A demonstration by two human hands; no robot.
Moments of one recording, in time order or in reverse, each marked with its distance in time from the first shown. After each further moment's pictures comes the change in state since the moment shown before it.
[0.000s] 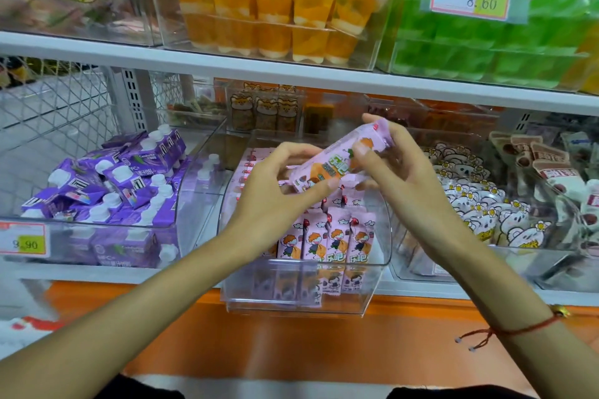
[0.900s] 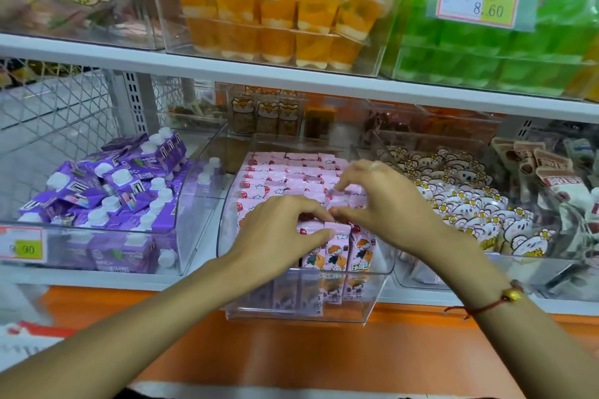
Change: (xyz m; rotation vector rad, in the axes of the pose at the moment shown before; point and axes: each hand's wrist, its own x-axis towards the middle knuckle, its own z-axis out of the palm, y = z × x) left_hand -0.010 -0.026 0.003 0.580 -0.194 -0.047; right_hand 0.021 0.024 -0.001 -1.052 -0.251 -0.145
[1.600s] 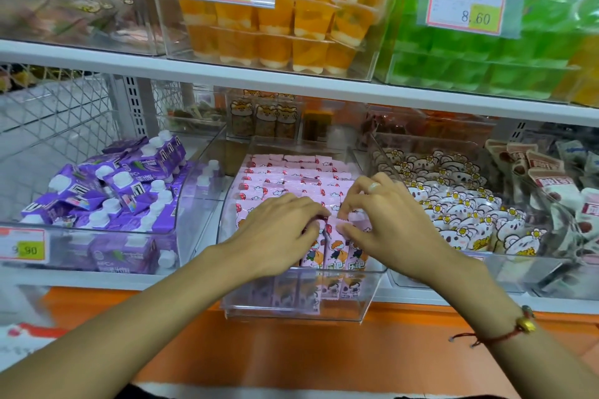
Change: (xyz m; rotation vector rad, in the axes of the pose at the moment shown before) left_hand 0.008 0.000 -0.003 0.367 -0.202 0.160; right_hand -0.026 -0.004 0.002 -0.157 -0.003 -0.048
